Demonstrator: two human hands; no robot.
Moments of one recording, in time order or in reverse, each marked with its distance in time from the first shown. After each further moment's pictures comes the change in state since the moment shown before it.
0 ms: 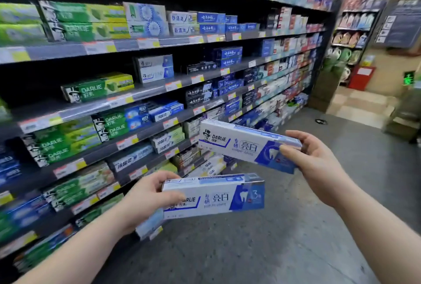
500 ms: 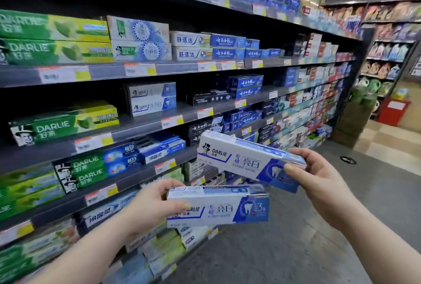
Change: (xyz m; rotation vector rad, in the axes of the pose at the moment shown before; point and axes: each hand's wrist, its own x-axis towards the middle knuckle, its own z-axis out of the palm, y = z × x) left_hand 0.243 0.046 -0.025 0.050 0.067 -0.006; right_hand 0.259 0.037 0.001 -0.023 -0.164 -0.038
